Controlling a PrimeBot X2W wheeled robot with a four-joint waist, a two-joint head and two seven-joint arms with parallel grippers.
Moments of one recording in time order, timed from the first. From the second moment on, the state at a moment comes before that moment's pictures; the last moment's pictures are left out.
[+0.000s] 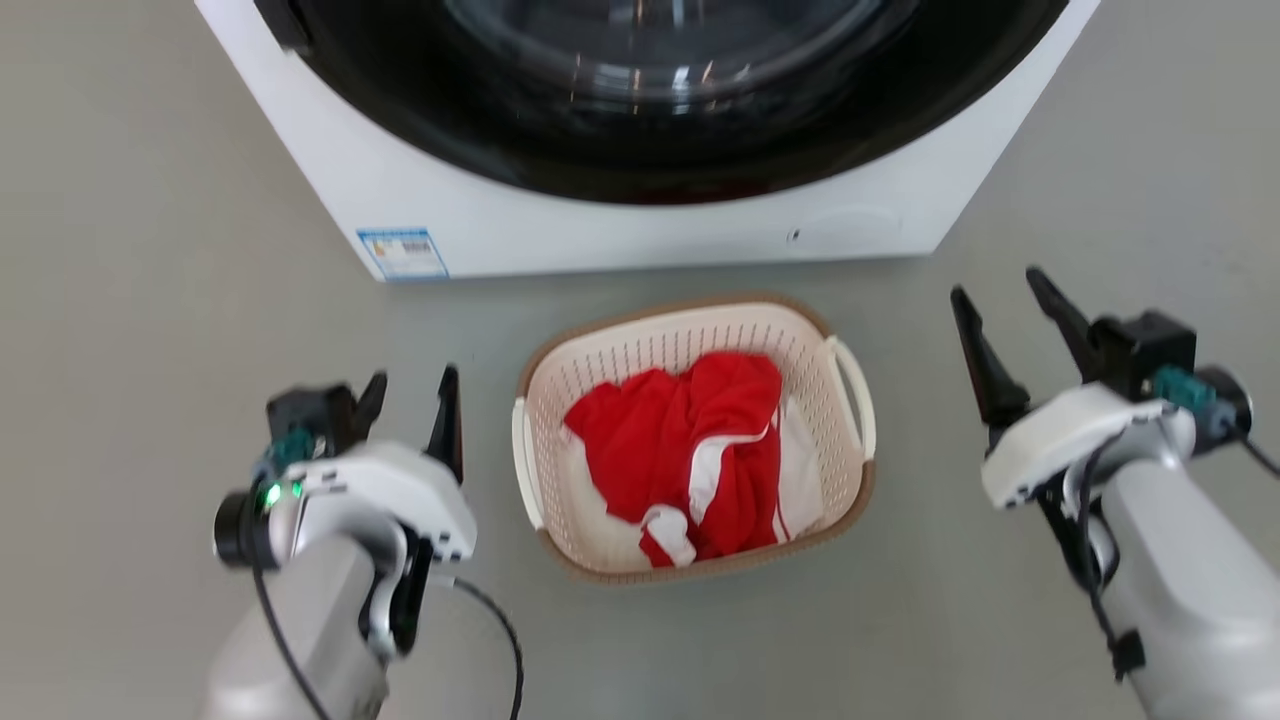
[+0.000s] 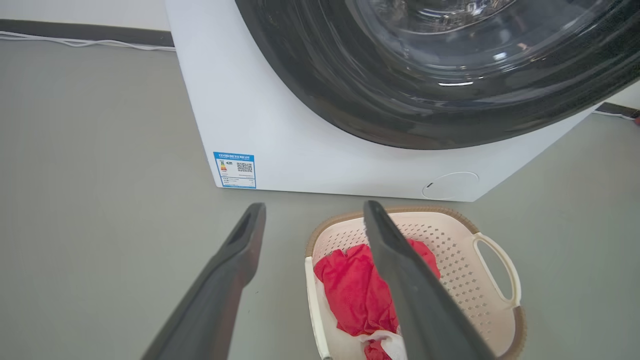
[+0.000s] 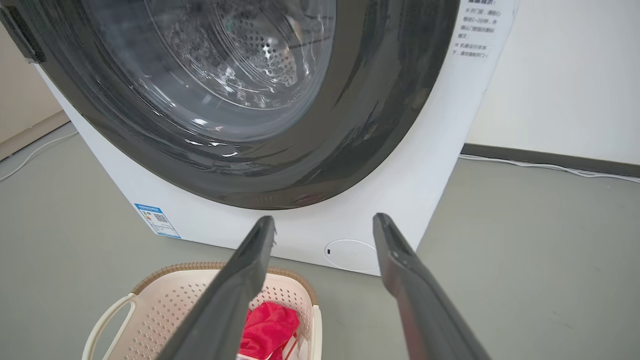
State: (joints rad) left arm -0.55 0.20 -0.51 0.72 -0.70 0.14 -0.26; right arm -0.58 -0.25 0.24 0.71 0.26 0.12 -0.25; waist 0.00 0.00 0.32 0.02
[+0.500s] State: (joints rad) left arm -0.11 0.19 -0.24 0.40 -0.53 0.10 -0.26; right arm -0.27 -0.18 0.12 0.55 0.20 0.12 -0.25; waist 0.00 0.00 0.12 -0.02
